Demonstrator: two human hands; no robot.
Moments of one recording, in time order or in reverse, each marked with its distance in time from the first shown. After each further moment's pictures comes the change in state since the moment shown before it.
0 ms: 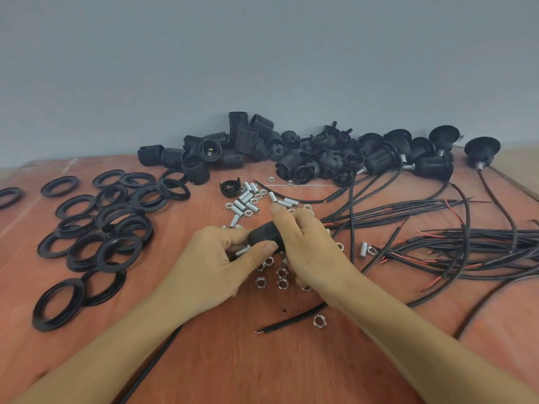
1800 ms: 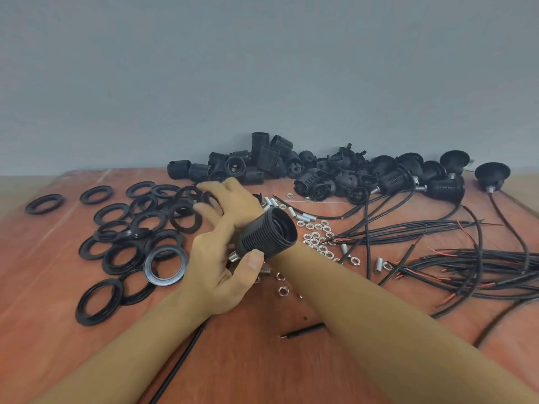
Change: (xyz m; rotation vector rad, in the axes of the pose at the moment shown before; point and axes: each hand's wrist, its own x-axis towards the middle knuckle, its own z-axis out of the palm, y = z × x) left_hand -0.003 -0.004 -0.015 0.031 0.280 0.595; right_hand 0.100 -0.037 0.095 -0.559 -0.187 -0.597
